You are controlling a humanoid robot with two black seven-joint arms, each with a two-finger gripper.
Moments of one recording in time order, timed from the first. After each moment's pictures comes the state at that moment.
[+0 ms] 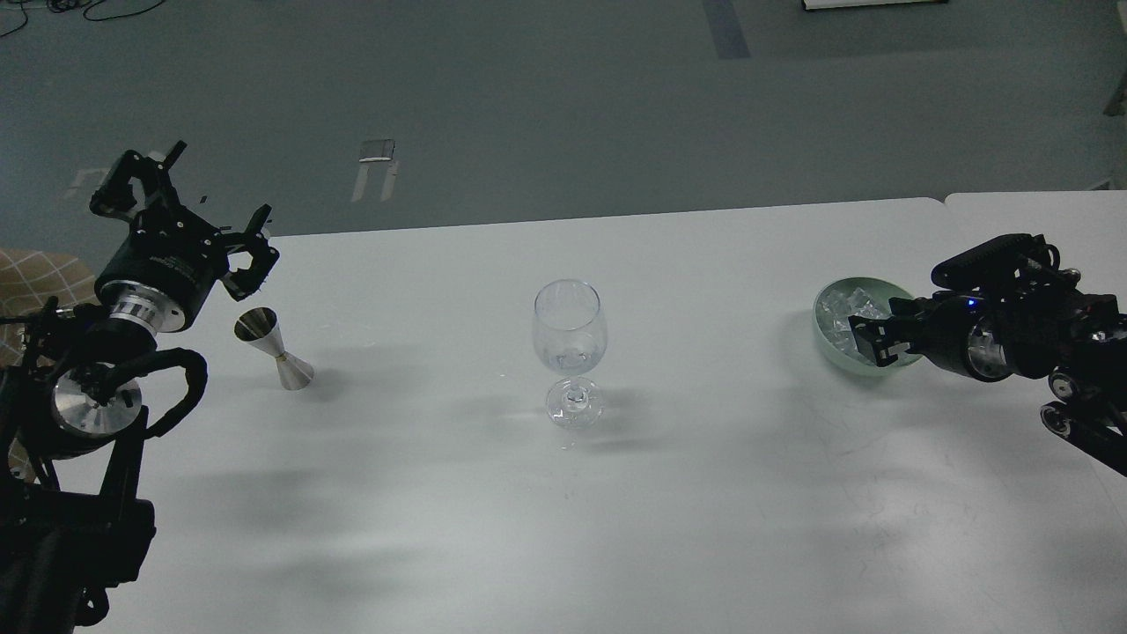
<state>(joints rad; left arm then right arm) -0.25 0.26 -1.65 -1.37 0.48 -0.05 0.22 0.68 -0.72 0.44 1.15 -1.95 0.25 0.02</state>
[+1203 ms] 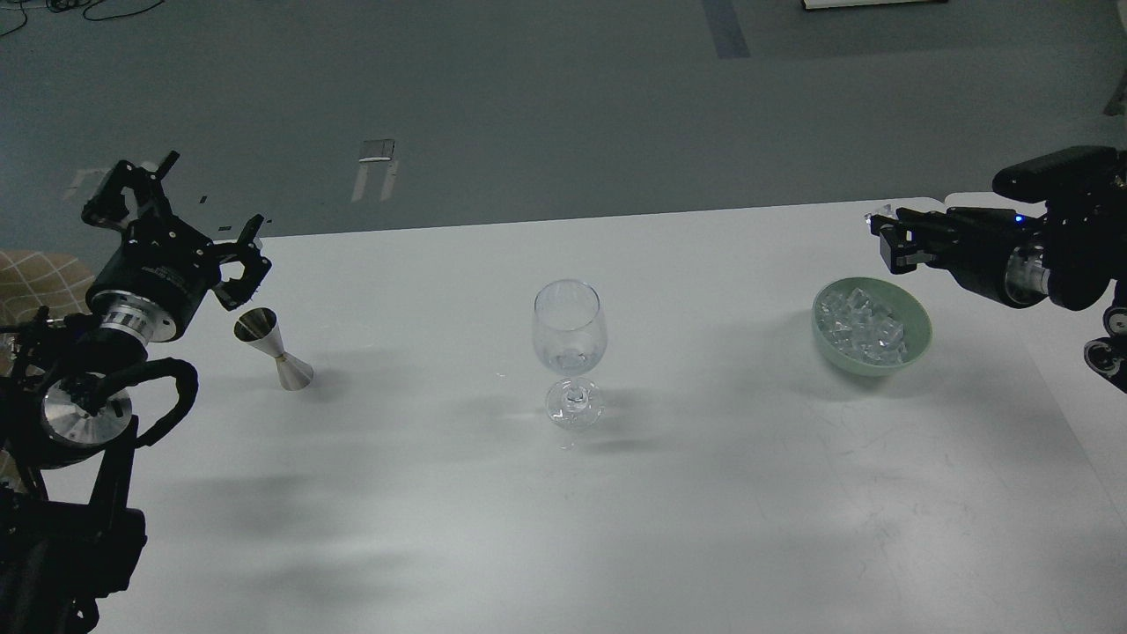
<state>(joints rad) -0.23 0.27 -1.67 -1.37 0.48 -0.07 0.23 0.67 -0.80 0.69 1.33 -1.88 0.26 0.03</state>
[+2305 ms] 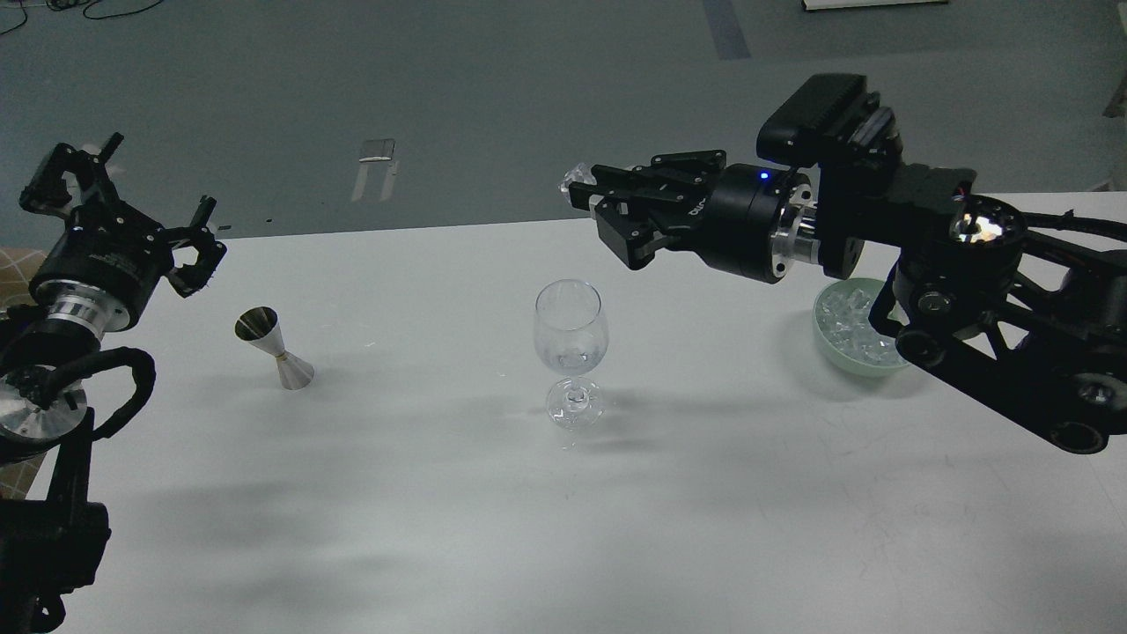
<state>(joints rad) -0.23 0.31 -1.73 -1.38 0.48 -0.07 0.23 0.91 -0.46 0.57 1.62 -1.88 0.32 0.01</state>
